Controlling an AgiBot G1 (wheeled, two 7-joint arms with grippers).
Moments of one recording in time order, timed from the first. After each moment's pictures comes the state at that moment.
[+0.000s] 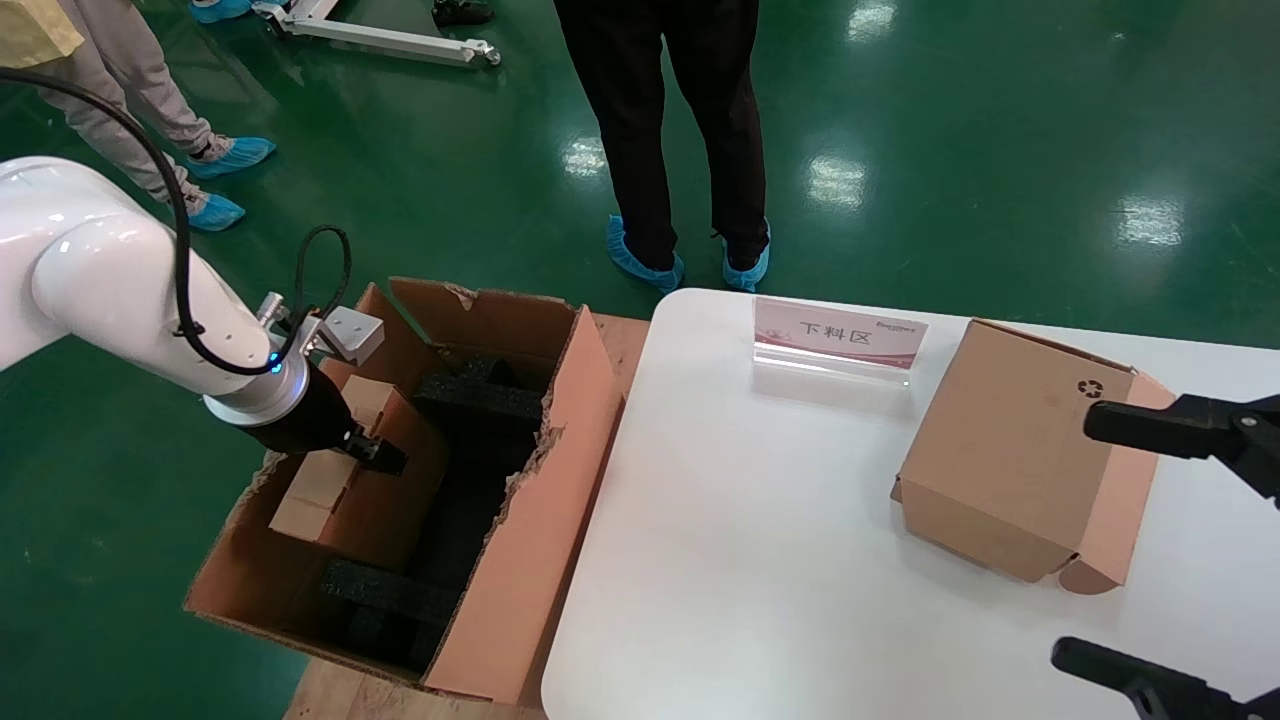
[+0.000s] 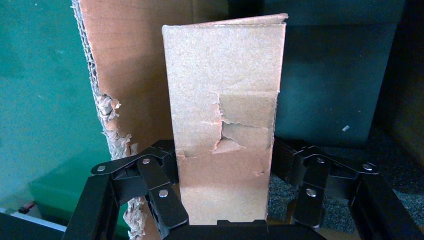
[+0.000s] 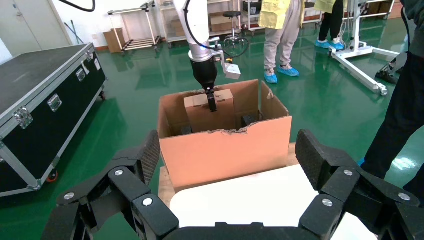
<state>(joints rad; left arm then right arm) -2.01 0.70 1.89 -1.11 1.82 1.11 -1.89 1.07 -0.61 -0.28 1.28 -0.73 -1.50 0.19</state>
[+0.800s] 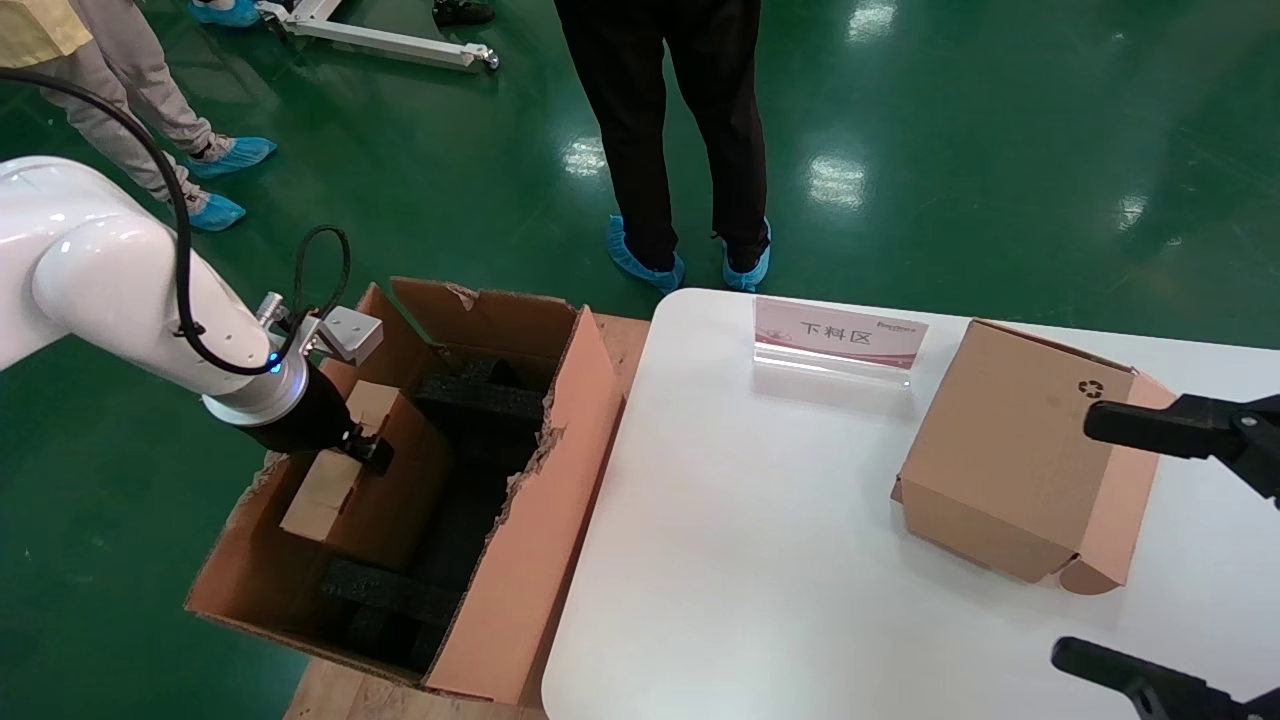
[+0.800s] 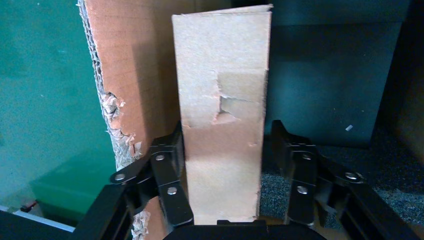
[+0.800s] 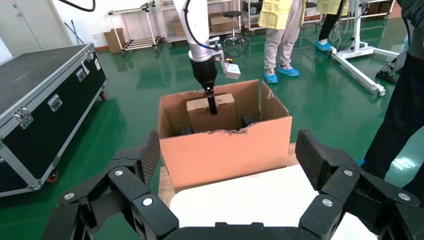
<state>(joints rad) -2.01 0.70 1.89 -1.11 1.82 1.11 -1.89 1.07 -0.61 -0.28 1.28 -0.73 -1.50 0.19</state>
